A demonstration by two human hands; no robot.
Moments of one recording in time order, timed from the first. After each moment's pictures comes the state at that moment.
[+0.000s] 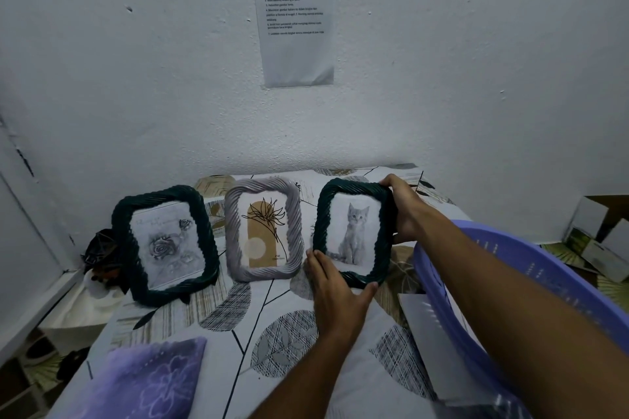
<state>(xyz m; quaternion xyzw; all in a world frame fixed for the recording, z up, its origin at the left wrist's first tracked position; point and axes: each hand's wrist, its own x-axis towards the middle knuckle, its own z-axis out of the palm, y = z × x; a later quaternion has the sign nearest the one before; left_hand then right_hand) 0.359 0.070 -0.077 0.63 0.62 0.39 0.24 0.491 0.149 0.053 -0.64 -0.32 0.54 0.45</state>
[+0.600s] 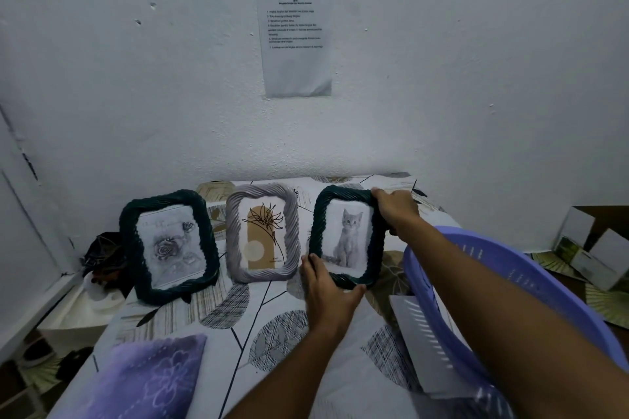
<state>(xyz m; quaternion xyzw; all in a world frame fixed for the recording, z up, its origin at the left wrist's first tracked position) 0.354 0.068 -0.066 0.60 0.62 0.40 0.30 0.488 0.137 0.058 -0.73 -0.41 0.29 0.47</state>
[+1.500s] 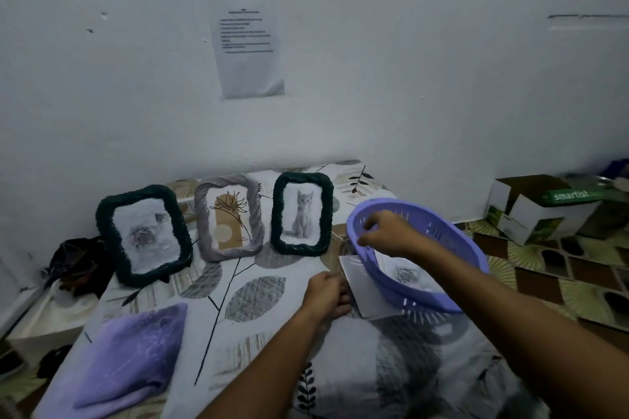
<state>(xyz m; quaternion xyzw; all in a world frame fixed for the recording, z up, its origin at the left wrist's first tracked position) 0.376 -0.034 -0.029 0.45 0.50 0.32 0.66 0.511 -0.043 0.075 -0.74 -0.61 0.19 0.21</state>
